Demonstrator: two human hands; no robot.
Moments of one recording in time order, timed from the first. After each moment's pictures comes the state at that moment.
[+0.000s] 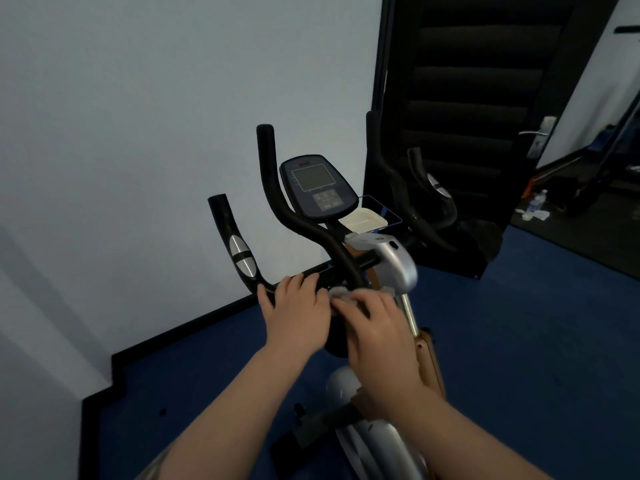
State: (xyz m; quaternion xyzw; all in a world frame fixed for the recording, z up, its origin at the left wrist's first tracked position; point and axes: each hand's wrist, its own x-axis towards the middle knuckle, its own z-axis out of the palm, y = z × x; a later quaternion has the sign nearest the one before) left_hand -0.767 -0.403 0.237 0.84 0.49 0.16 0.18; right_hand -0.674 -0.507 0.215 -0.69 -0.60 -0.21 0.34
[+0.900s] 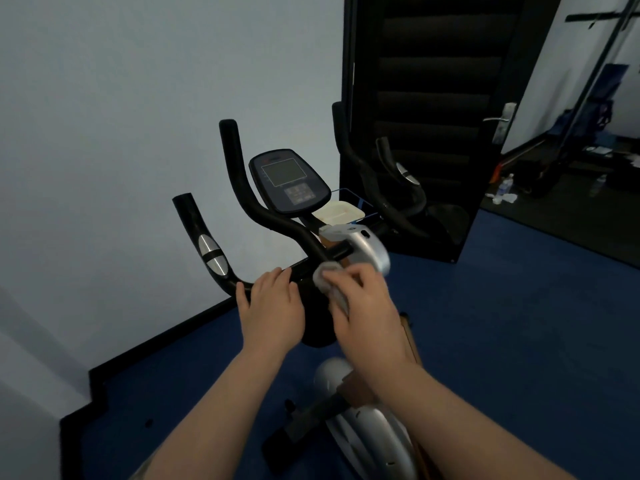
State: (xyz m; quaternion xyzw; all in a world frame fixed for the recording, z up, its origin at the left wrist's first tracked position) left_hand -0.766 -0.409 0.229 0.83 0.49 0.20 0.16; right_hand -0.676 -0.518 0.247 -0.74 -0.52 -0.08 0.42
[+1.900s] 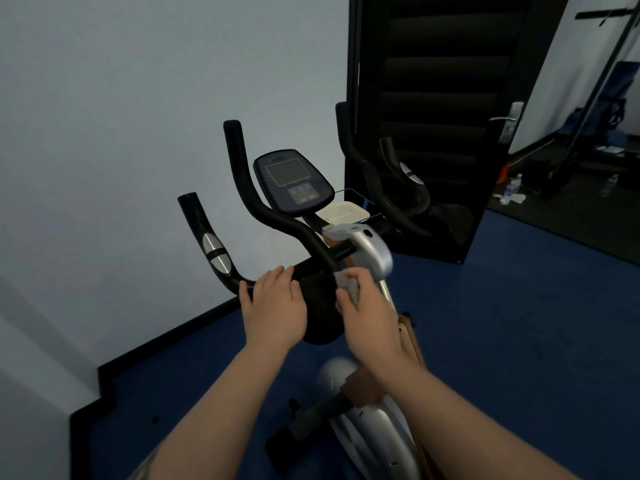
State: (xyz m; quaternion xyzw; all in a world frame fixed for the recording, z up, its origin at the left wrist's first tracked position) left_hand -0.763 -0.407 0.225 0.83 0.50 0.21 0.16; right_hand -0.665 -0.509 0.230 -0.76 -0.41 0.10 0.49
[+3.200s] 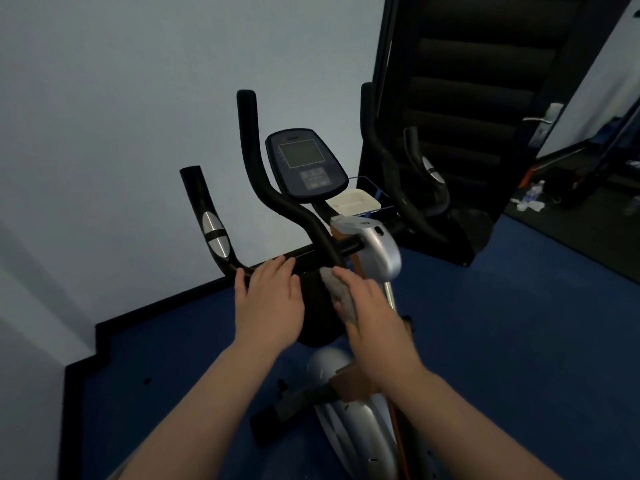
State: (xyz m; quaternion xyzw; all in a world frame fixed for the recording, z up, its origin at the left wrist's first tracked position) left_hand -0.767 -0.412 0.231 0.83 0.49 0.20 0.17; right_hand -0.644 -0.522 0.234 -0.72 -0.59 0.09 0.35
